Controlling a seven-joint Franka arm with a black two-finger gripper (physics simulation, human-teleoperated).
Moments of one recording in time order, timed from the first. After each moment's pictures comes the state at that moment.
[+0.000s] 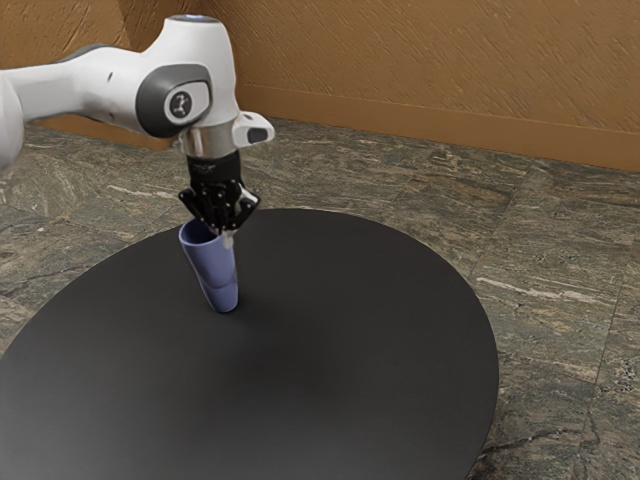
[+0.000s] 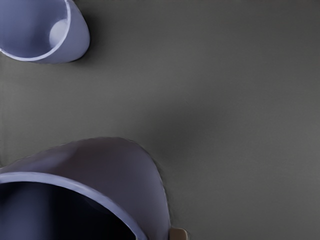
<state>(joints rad) -0.06 0.07 -0.03 -1.77 0.03 1.75 -0.28</state>
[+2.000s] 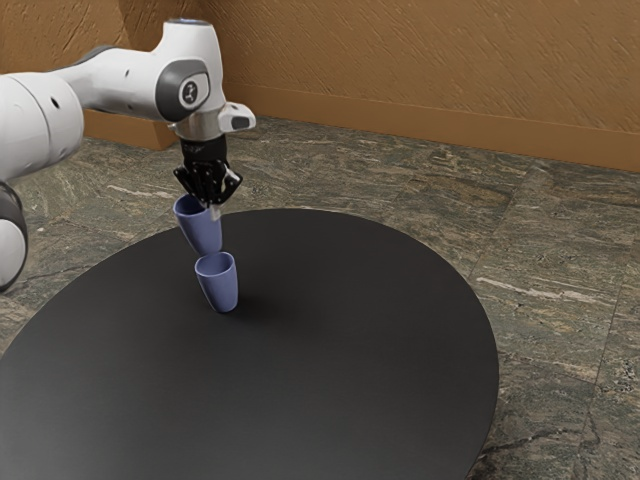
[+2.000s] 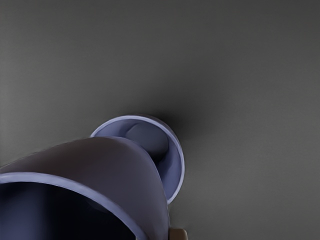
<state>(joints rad) 0.03 0.44 0.07 -1.37 0.03 1.71 -0.01</state>
